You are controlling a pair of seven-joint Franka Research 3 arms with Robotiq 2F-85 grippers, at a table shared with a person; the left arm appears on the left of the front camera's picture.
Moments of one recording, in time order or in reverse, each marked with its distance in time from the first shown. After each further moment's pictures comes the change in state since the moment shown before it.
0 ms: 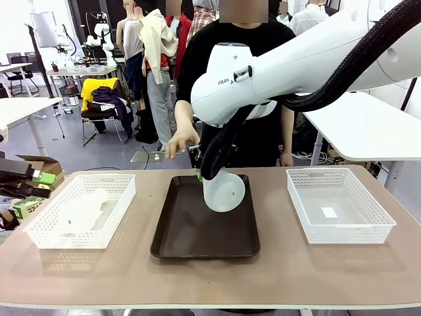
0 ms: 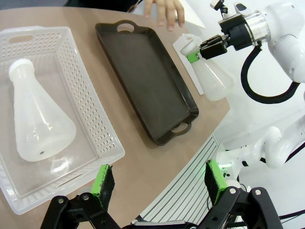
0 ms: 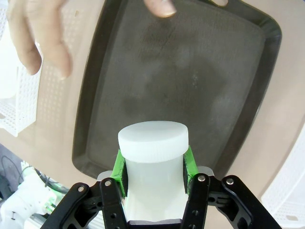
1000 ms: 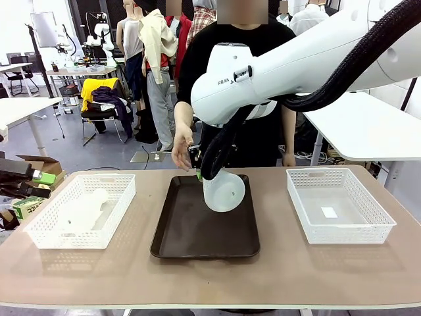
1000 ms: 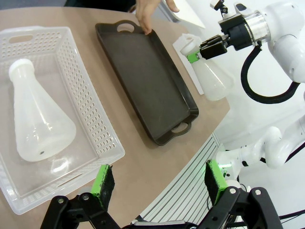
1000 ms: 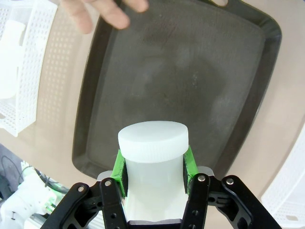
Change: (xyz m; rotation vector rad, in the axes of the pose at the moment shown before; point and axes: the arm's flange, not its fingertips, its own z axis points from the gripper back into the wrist) left arm 0.000 0.000 0.000 0.000 0.000 0.000; right arm 0.000 0.000 0.000 0.000 0.000 0.000
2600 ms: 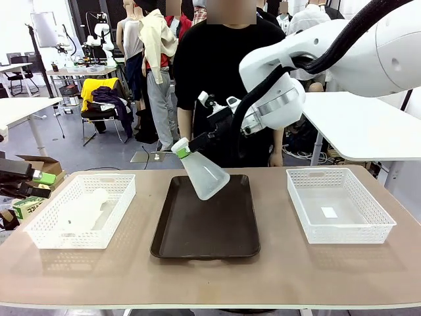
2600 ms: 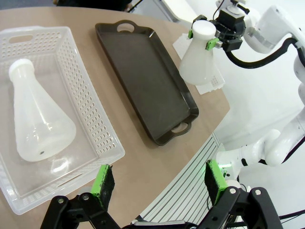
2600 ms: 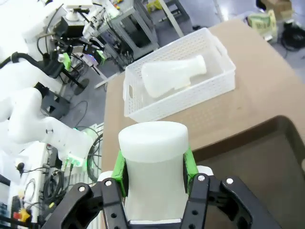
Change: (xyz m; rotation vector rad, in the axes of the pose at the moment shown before) left arm 0.000 0.000 0.000 0.000 0.001 0.000; right arm 0.023 -0.069 -0.022 0.867 -0.473 0.720
